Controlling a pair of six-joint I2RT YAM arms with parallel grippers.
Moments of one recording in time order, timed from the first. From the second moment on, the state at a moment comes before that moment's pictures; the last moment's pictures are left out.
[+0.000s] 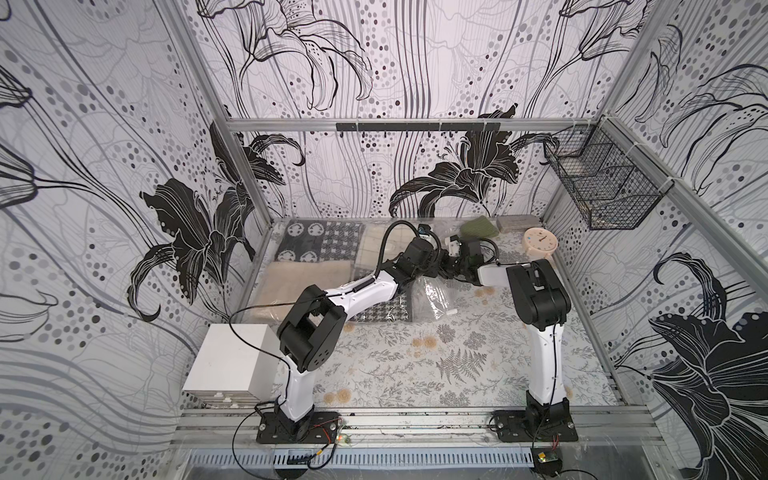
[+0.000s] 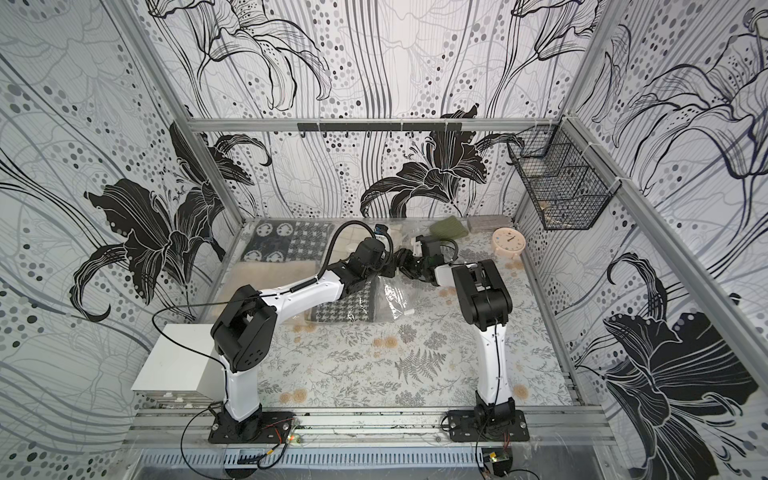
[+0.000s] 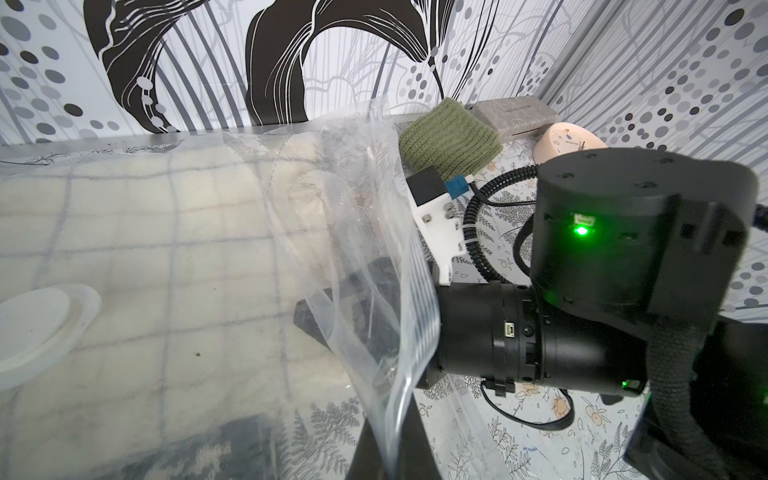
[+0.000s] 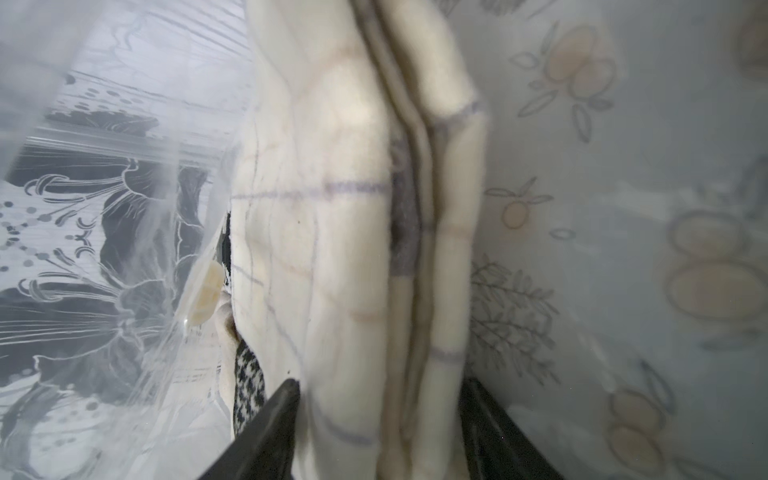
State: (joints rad) left arm -0.70 1.95 1.45 -0.04 -0.16 -0.39; right arm 0.28 2.23 1.34 0.31 -0.59 0.86
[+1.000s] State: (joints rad) left arm -0.71 1.95 1.46 -0.04 -0.16 -0.40; right arm 0.30 2.19 1.45 0.10 -0.60 0.77
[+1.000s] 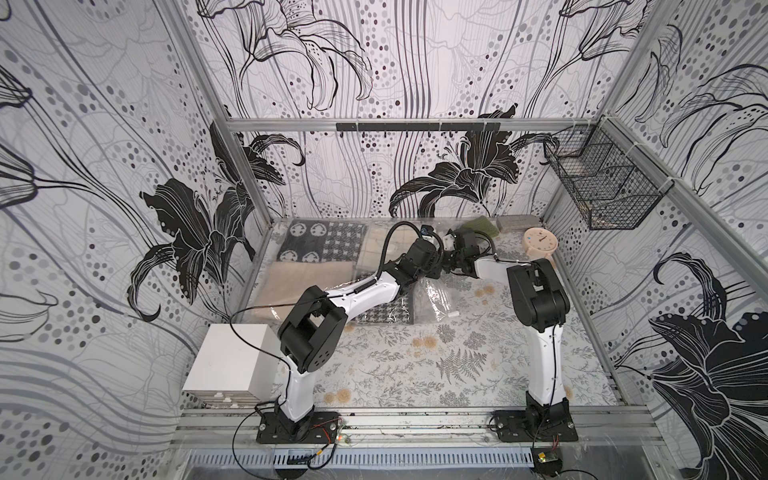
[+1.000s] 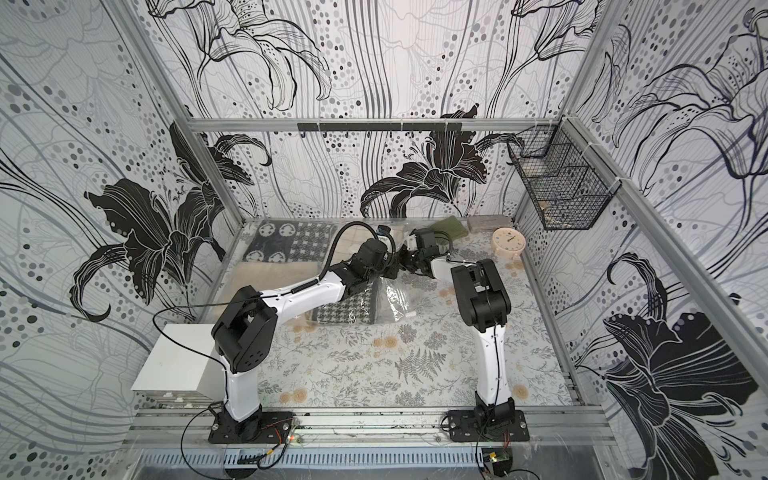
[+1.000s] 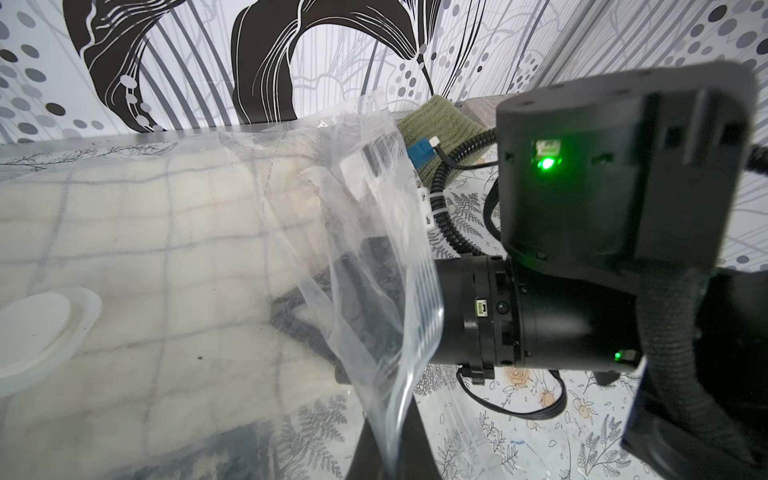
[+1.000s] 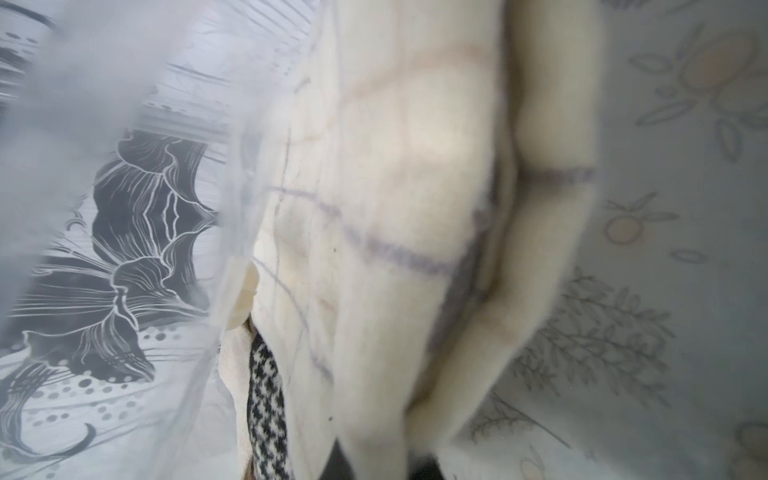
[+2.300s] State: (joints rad) left arm -0.69 1.95 1.41 -0.01 -0.22 -0.46; right arm 0.29 2.01 1.39 -0.26 -0.49 0.57
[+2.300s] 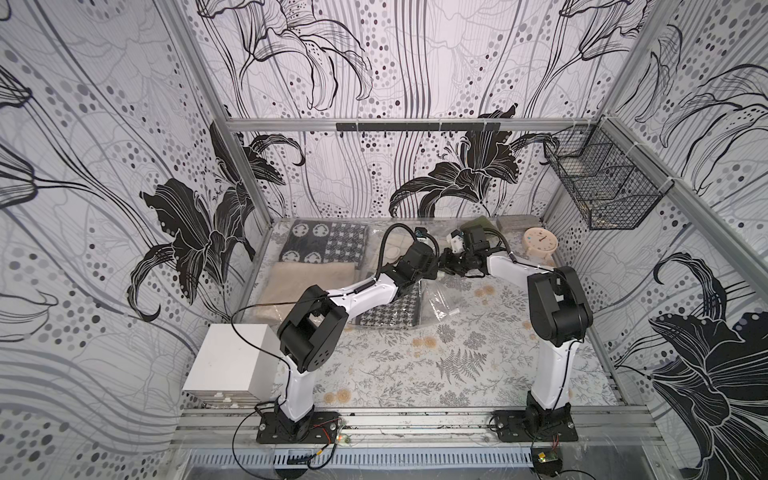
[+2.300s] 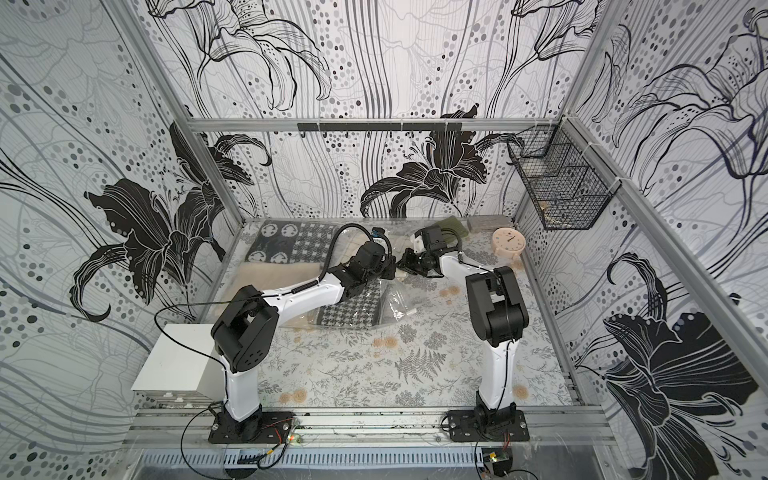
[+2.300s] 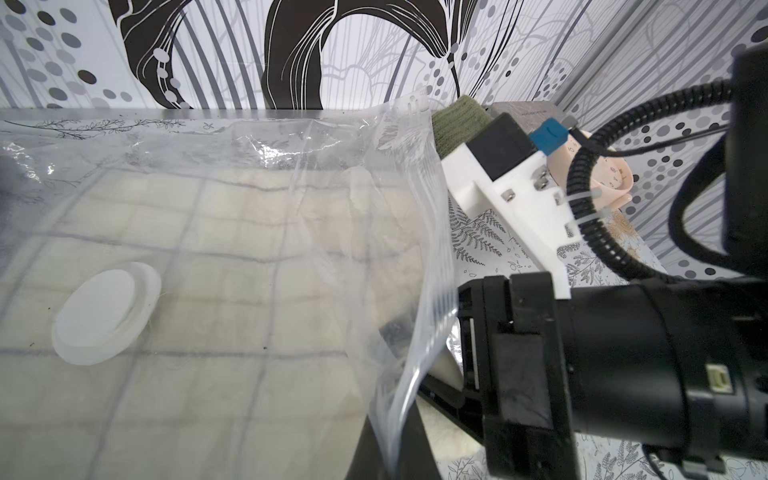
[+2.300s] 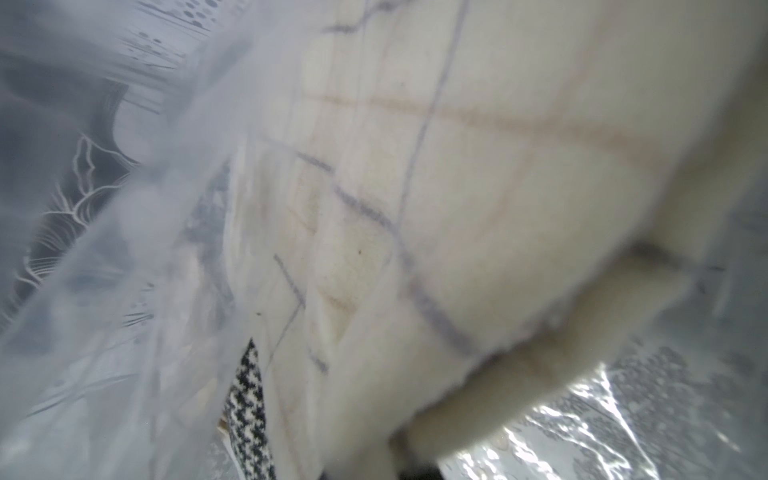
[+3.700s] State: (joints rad) left arm -0.69 1.96 1.43 -0.03 -0.23 -0.45; right arm 0.18 1.95 1.17 -0.04 -0.55 0.67
